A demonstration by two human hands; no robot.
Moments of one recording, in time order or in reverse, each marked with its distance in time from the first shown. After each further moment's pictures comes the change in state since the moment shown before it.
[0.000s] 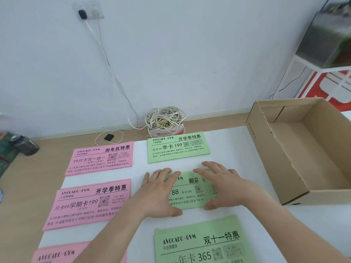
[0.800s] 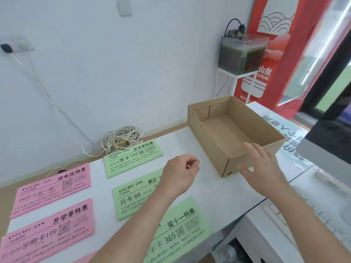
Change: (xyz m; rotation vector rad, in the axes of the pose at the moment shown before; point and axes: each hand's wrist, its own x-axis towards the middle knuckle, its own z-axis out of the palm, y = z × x) left_hand -0.006 0.164 -0.045 -0.663 0.301 0.233; right_hand -0.193 0.050 0.003 0.229 0.731 0.728
